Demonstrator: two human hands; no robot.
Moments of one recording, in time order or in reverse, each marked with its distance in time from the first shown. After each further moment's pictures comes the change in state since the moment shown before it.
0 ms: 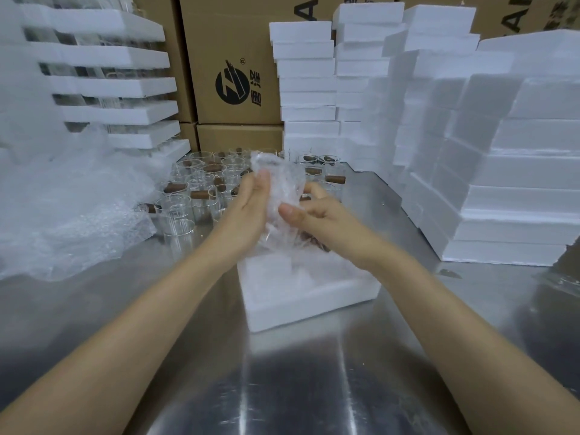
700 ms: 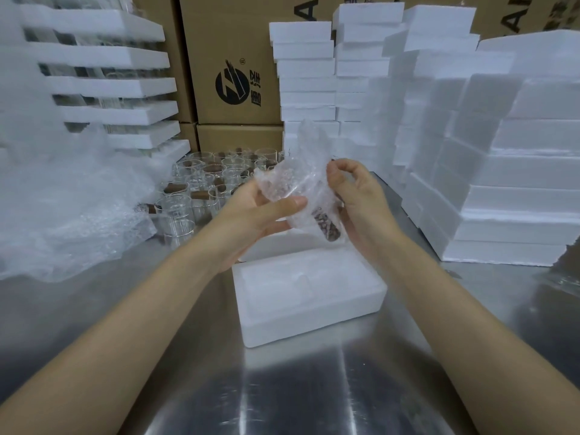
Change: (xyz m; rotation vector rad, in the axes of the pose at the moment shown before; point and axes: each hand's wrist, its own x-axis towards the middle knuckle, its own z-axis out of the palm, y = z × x) left_hand 0.006 0.002 -0.004 -0.456 -0.213 -0.069; right_hand 0.007 0.003 -0.016 0.474 0.440 0.036
